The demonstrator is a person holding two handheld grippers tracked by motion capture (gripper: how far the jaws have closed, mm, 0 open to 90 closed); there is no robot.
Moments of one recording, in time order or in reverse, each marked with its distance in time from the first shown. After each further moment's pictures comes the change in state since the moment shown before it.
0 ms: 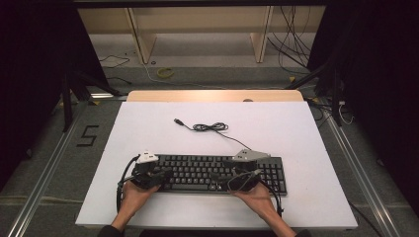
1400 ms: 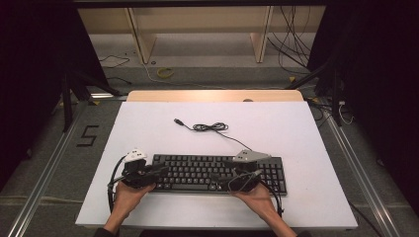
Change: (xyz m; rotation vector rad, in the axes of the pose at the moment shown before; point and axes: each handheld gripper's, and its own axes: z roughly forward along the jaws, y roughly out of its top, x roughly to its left) left arm 0.006 0.002 -0.027 -0.102 -0.035 -0.069; right arm 0.001 0.000 -0.002 -0.001 -0.001 -0.002
